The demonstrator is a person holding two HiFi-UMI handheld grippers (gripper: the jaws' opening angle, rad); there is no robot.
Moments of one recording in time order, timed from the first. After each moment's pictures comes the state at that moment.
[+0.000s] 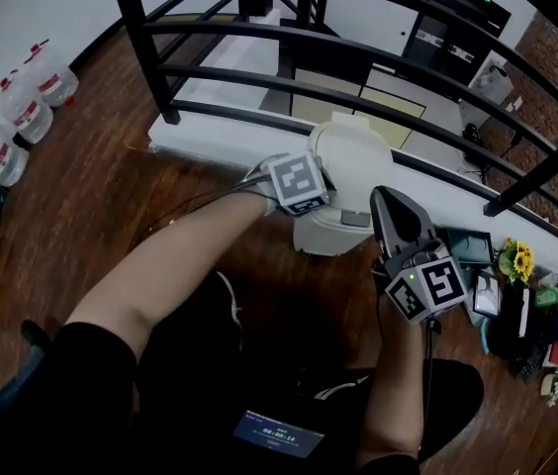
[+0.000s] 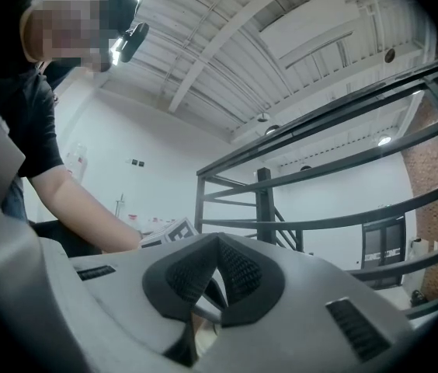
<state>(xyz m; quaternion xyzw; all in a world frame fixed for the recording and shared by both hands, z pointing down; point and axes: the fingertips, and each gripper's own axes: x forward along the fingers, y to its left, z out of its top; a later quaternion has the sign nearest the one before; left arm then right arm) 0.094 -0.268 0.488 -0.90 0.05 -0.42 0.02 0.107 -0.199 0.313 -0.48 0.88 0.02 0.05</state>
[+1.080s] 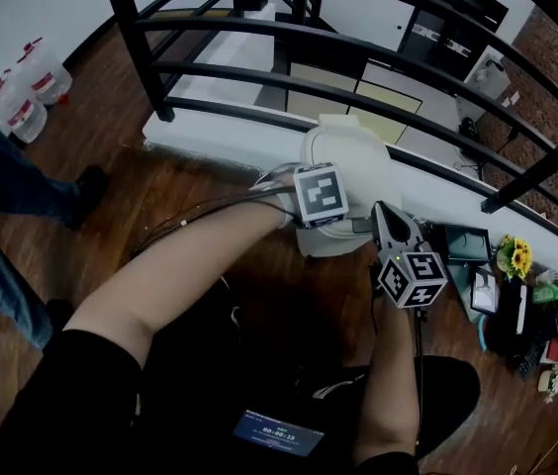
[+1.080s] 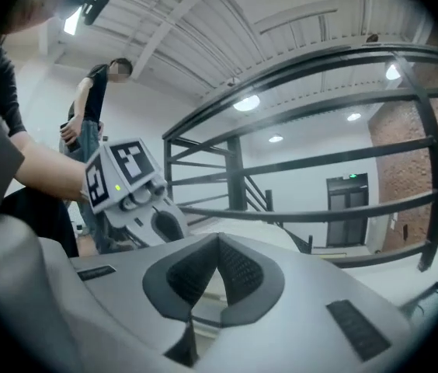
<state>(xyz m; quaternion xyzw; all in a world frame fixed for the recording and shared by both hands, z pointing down) 0.111 -0.253 0.504 -0.86 0.04 -0.50 0.04 0.162 -0.236 0.429 -0.56 0.82 -0.09 -0.04</state>
